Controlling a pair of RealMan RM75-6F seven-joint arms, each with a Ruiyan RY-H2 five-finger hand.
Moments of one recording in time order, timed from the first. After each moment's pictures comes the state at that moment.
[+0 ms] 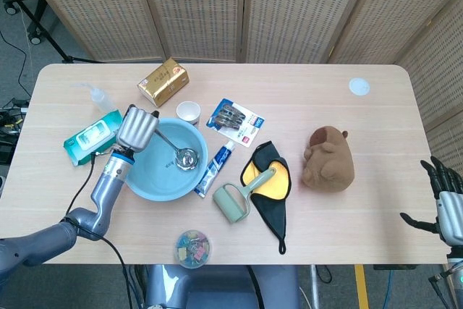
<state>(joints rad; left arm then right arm) -0.85 -1.68 -0.15 -1.01 1.20 1.09 0.83 0.09 -1.05 0.11 -1.62 -1.38 1.39 0.20</state>
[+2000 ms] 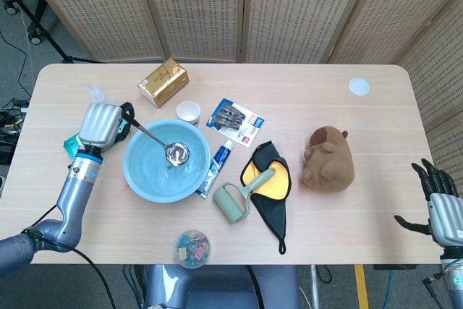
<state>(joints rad) -0.71 -1.38 -0.29 -1.45 1.06 1.09 0.37 0.10 -1.06 0.10 -1.62 -1.40 1.39 0.15</state>
